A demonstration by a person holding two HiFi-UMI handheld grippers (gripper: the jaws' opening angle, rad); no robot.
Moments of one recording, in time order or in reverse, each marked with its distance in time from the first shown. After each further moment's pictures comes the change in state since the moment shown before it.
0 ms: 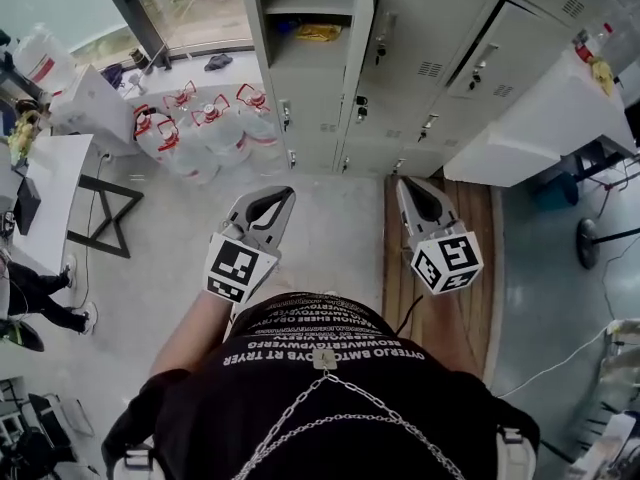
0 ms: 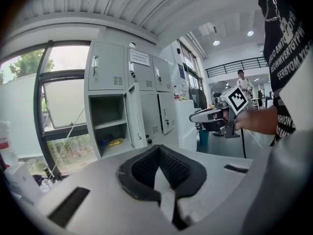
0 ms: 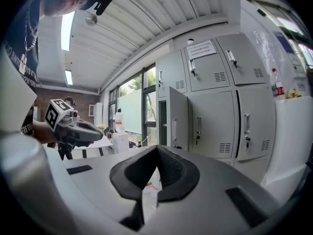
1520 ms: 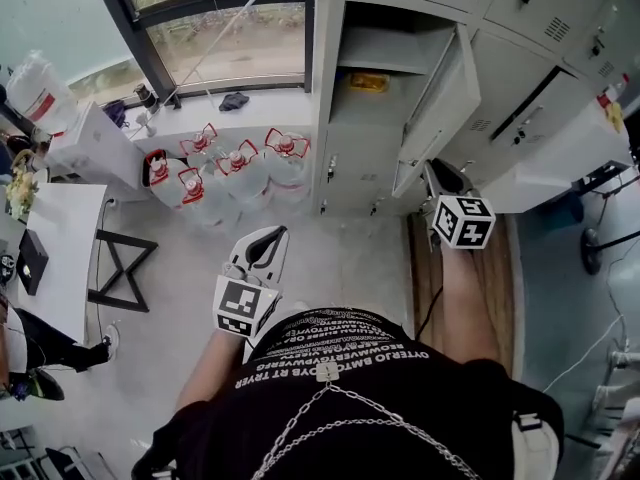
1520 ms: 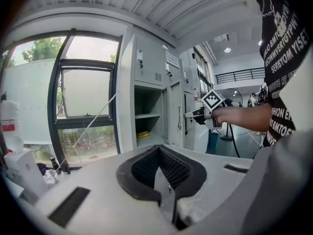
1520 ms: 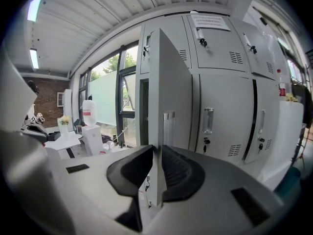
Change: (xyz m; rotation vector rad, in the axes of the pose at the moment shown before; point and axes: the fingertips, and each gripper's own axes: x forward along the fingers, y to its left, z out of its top) left arm -0.077 0.255 -0.088 -0.112 -0.015 0.060; right arm 0.258 0.009 0.018 0.050 0.163 -0.280
